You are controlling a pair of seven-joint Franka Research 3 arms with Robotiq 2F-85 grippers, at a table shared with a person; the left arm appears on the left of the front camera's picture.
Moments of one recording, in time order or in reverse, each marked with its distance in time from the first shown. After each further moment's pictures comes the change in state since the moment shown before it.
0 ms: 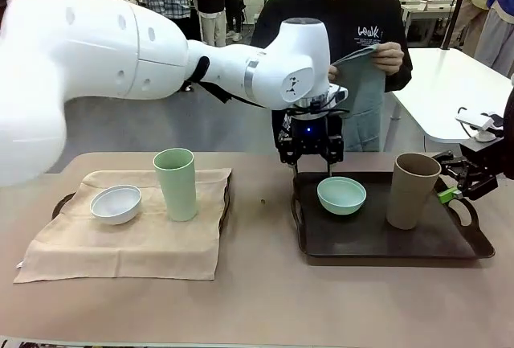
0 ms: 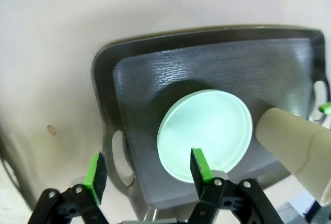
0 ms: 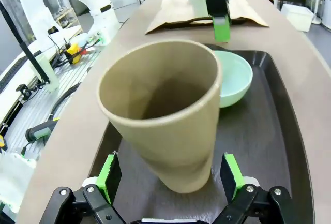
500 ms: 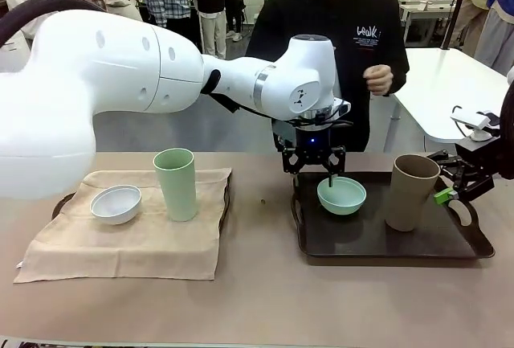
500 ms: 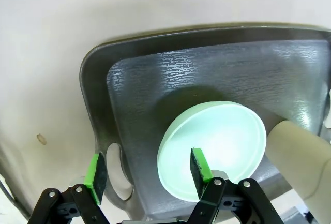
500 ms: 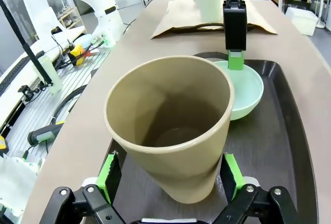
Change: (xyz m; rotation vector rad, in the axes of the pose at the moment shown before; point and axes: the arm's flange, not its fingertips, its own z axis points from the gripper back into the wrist) left arm 0.007 -0.005 -0.027 0.022 0.035 0.005; right arm 0.011 0.008 -0.012 0.013 -0.003 0.011
